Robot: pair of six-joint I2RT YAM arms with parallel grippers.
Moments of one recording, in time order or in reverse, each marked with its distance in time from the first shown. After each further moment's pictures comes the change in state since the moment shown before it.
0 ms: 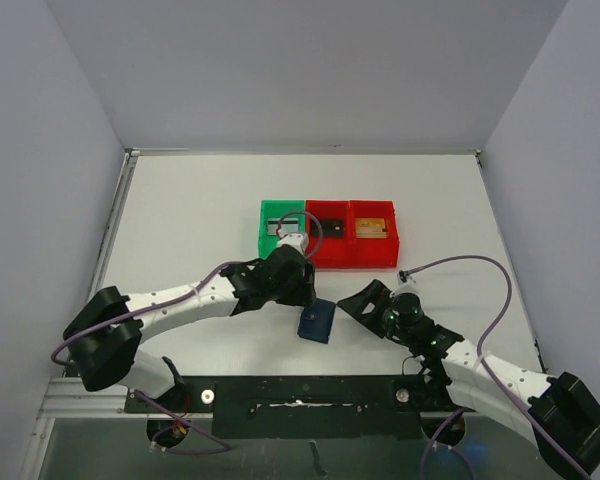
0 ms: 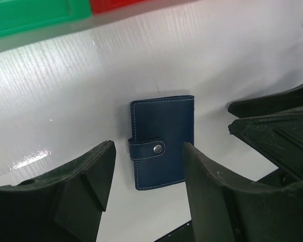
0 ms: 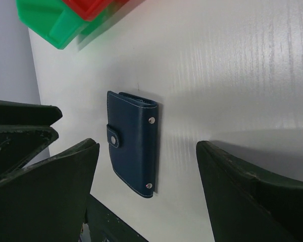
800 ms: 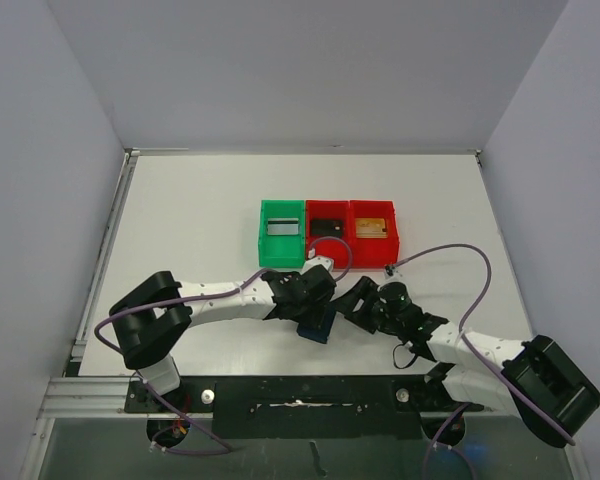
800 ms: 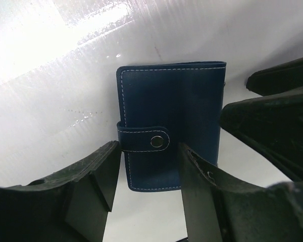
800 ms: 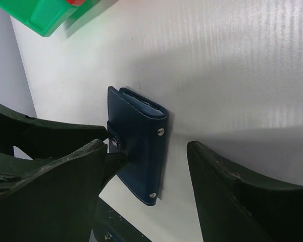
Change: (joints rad) left arm -0.155 0.277 0.149 -0.163 -0.078 0.047; right arm 0.000 0.259 0.088 0.072 -0.083 -0.004
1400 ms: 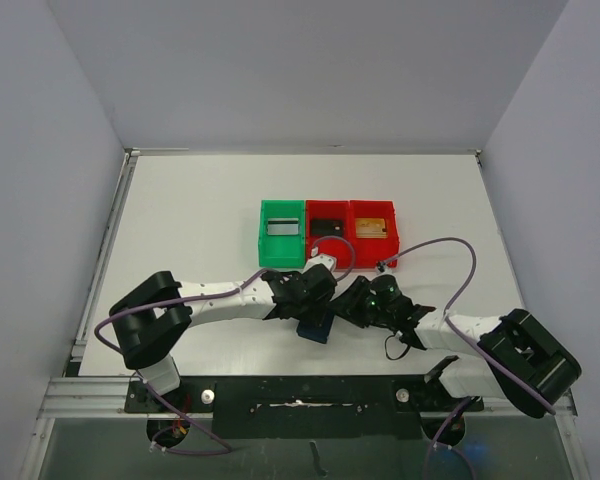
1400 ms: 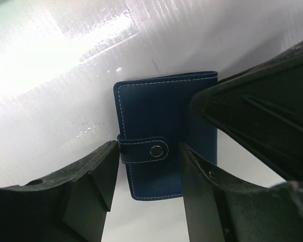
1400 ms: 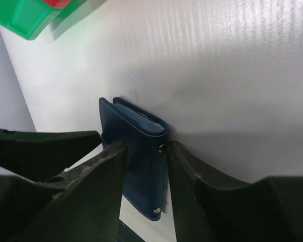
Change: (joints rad) left arm 0.000 0.001 0.001 0.035 -0.025 0.040; right arm 0.001 0.175 0.080 0.034 -0.037 0.009
